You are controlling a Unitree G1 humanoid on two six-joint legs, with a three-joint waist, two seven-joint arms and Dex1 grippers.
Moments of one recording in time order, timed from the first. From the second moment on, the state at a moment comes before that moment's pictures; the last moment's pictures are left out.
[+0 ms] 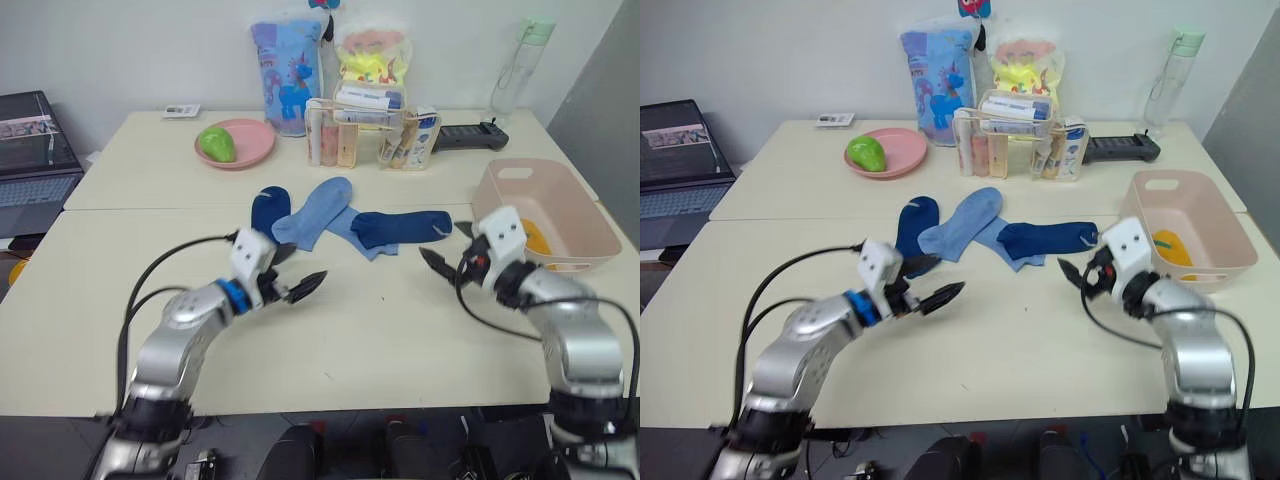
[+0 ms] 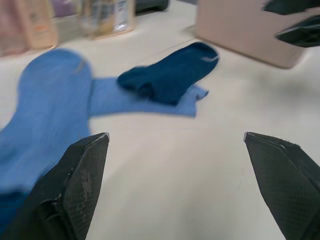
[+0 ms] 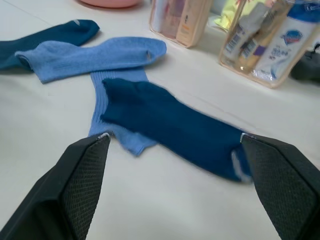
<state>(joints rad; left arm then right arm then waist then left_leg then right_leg) -0.15 0.44 0.04 -0.22 -0.35 0.40 -0.70 -0.19 -0.37 -0.13 -0.42 0.06 0.63 0.63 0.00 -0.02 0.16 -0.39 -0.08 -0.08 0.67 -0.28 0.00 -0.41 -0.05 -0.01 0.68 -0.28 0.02</state>
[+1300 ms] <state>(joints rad) -0.33 0.46 0.04 0.26 -0.13 0.16 -0.60 -0.30 -0.43 0.14 -0.35 0.24 0.48 0.77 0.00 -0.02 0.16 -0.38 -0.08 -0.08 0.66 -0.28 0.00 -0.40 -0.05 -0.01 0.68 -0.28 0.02</state>
